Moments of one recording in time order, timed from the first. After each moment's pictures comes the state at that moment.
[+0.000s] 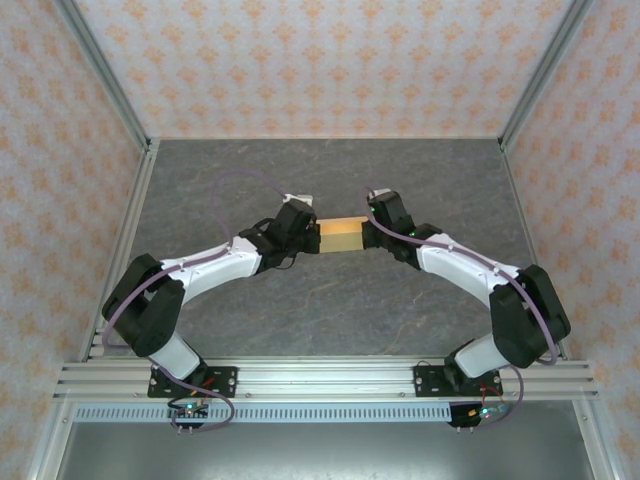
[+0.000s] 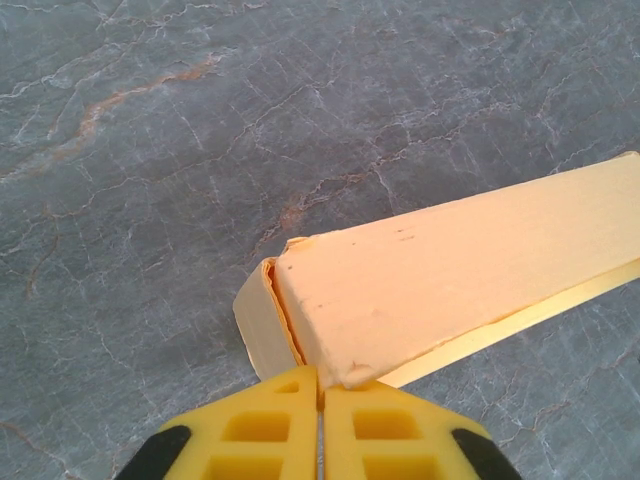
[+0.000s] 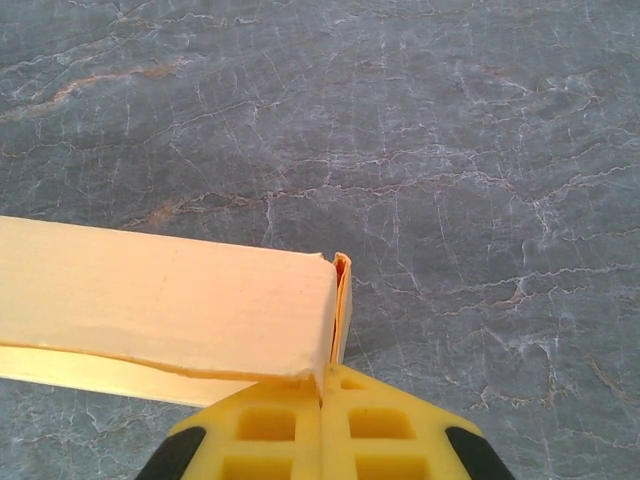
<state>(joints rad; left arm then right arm) -0.65 1.59 1.00 -0.18 -0.14 -0.53 0.55 1.47 0.92 -0.28 0.18 0.27</state>
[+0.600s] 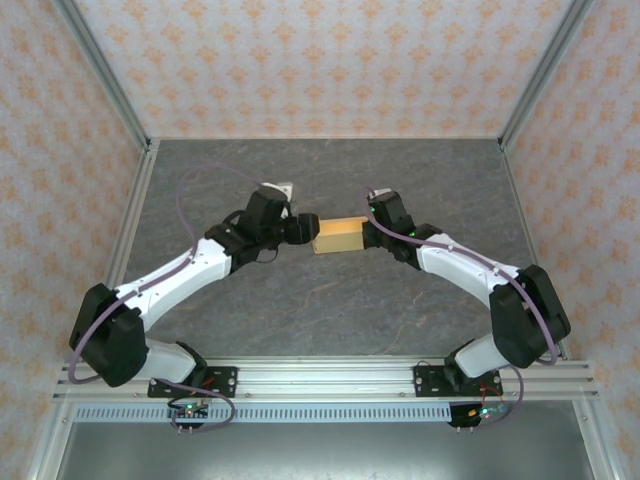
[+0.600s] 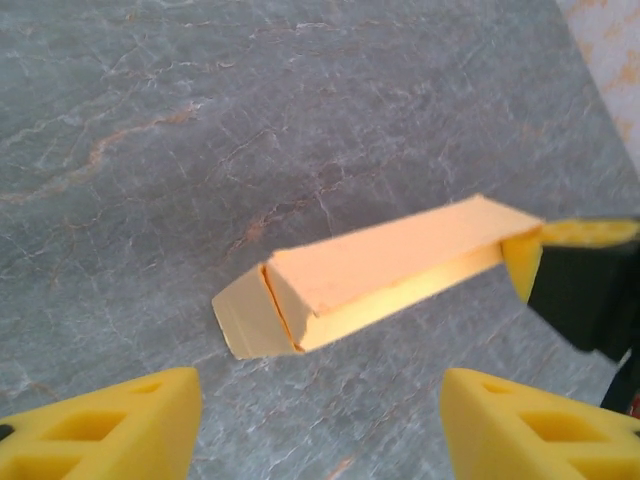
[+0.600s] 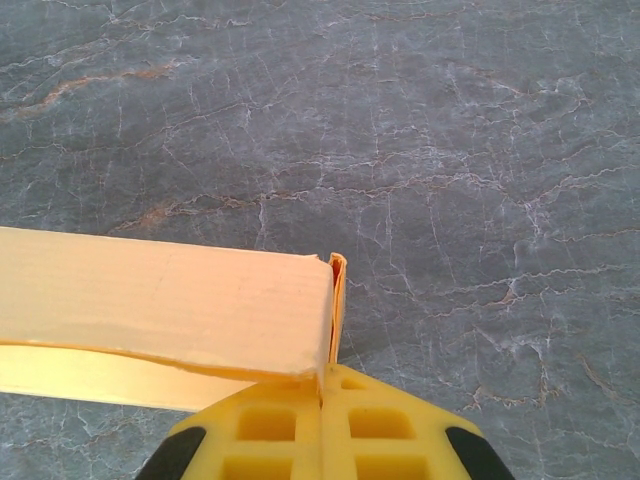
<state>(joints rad) -0.55 1.40 1.01 -0.29 0.04 -0.58 0.55 1.47 0.92 -0.28 0.19 0.27</state>
